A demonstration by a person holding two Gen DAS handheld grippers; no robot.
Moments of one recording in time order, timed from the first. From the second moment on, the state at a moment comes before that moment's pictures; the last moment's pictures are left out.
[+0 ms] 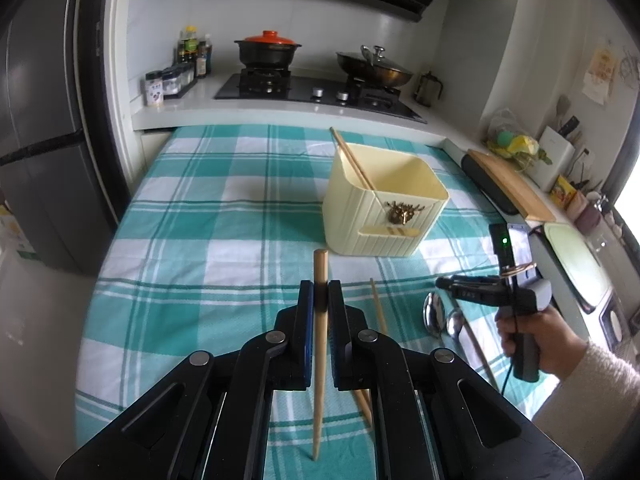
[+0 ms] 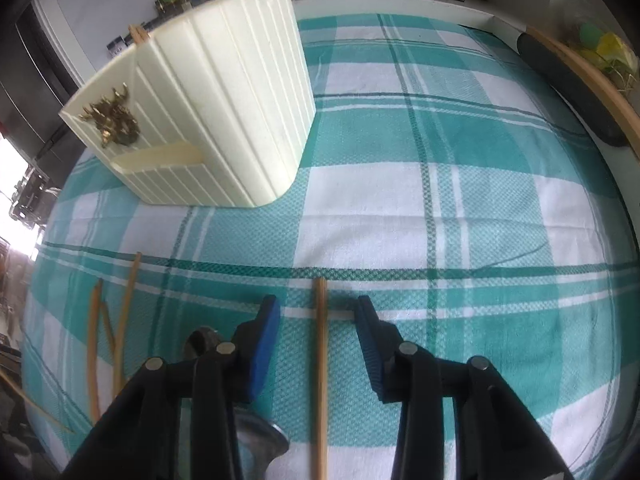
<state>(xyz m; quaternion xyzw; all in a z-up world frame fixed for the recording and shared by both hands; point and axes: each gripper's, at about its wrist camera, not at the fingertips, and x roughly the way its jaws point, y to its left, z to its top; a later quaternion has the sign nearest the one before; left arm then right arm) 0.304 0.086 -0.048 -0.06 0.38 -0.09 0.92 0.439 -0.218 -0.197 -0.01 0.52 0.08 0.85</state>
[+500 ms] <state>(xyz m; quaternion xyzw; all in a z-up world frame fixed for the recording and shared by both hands) 0.282 0.087 -0.012 -0.08 0.34 -0.13 0.93 0.302 -0.265 -0.030 0.04 0.30 0.15 0.94</state>
